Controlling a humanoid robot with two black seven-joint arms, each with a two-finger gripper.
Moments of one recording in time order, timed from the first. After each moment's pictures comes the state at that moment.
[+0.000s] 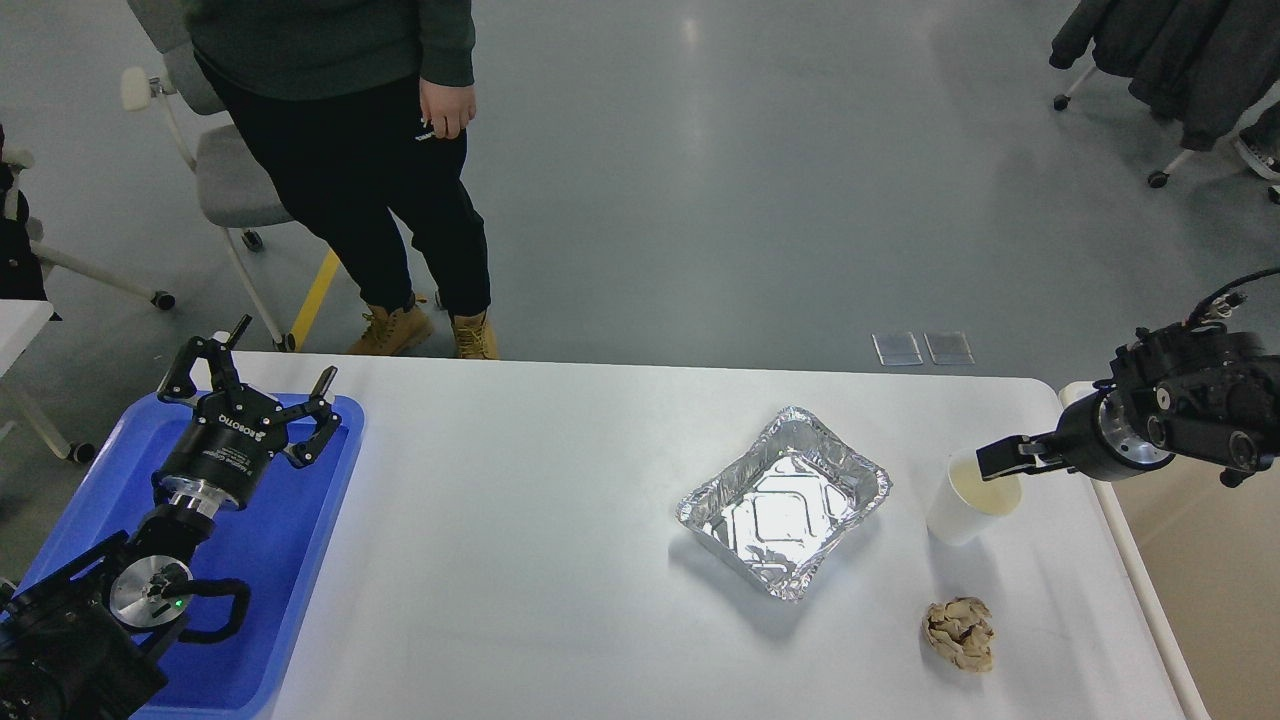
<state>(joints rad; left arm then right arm) -0.51 0.40 -0.77 -0.44 -0.03 -0.79 -0.52 1.46 -0.46 -1.09 0.86 -0.65 0.25 0.27</state>
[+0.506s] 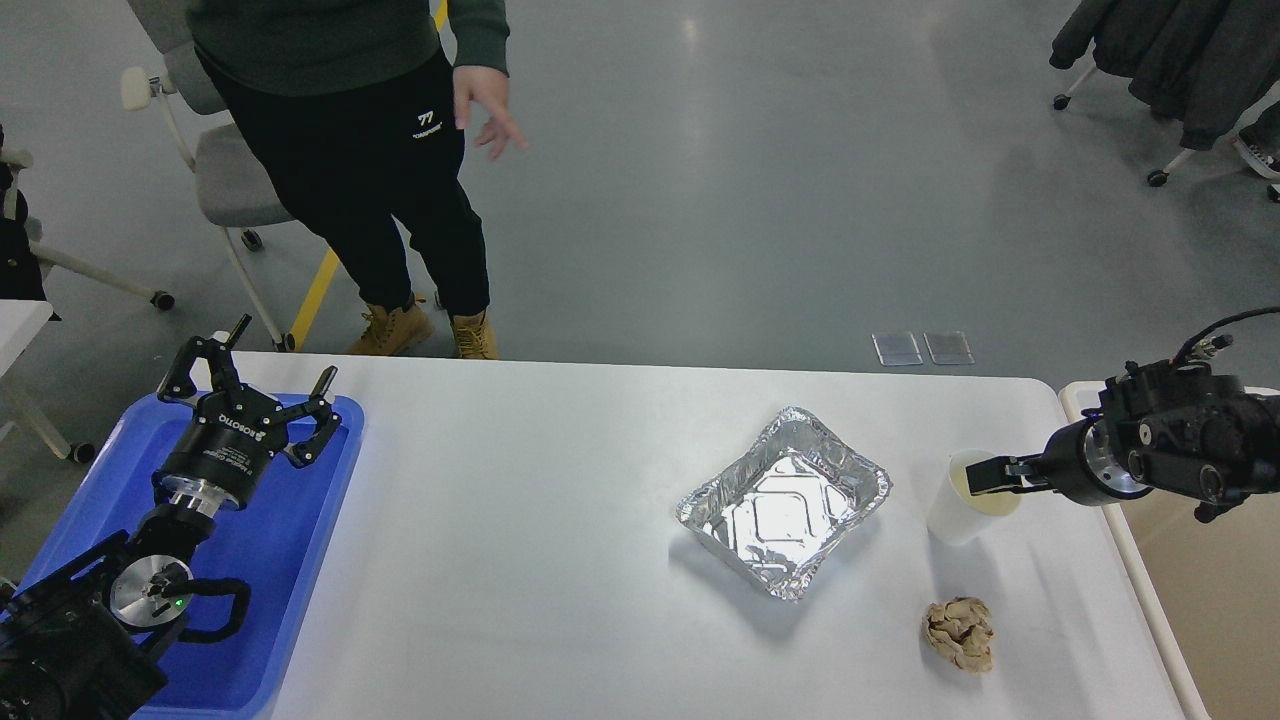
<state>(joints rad) -0.51 0.40 -0.77 -0.44 -0.03 -0.79 -0.52 1.34 -0.42 -1.08 0.79 -0.57 0.16 0.28</state>
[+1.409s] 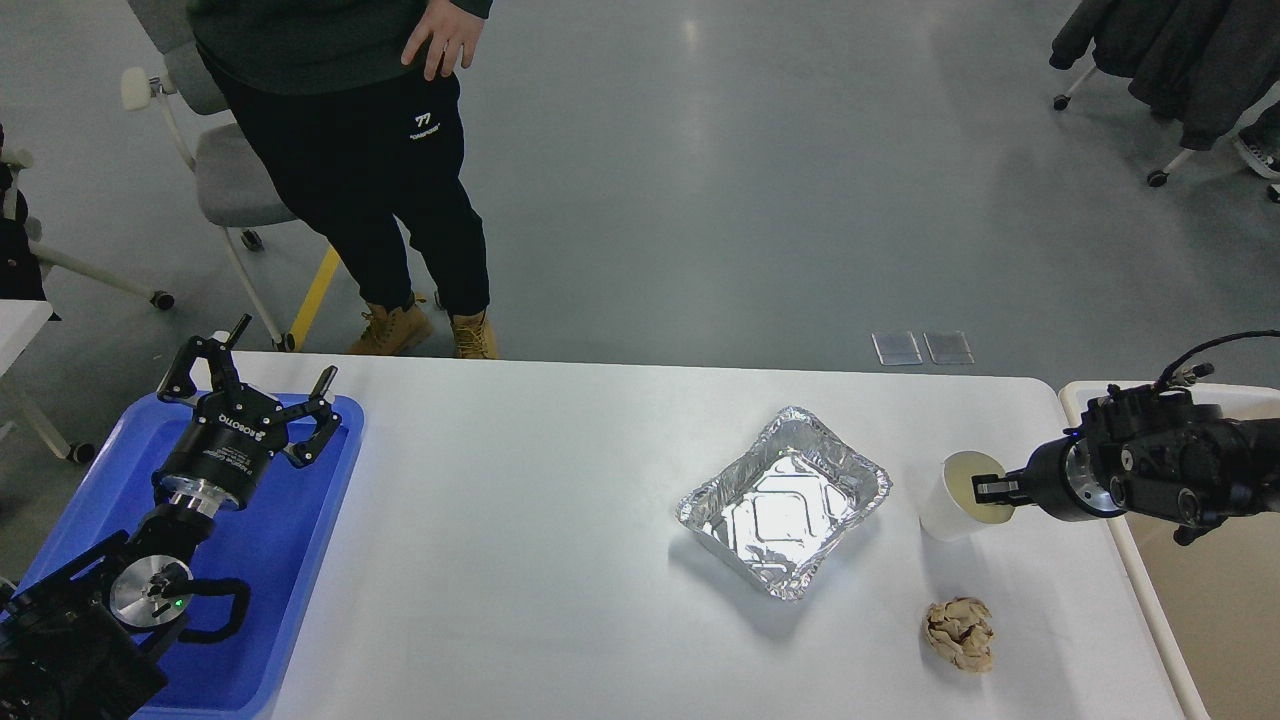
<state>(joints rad) -0.51 0.40 -0.77 -0.44 -0.03 -0.79 -0.52 1.30 -0.40 -1.08 0.79 -0.57 0.10 0.29</state>
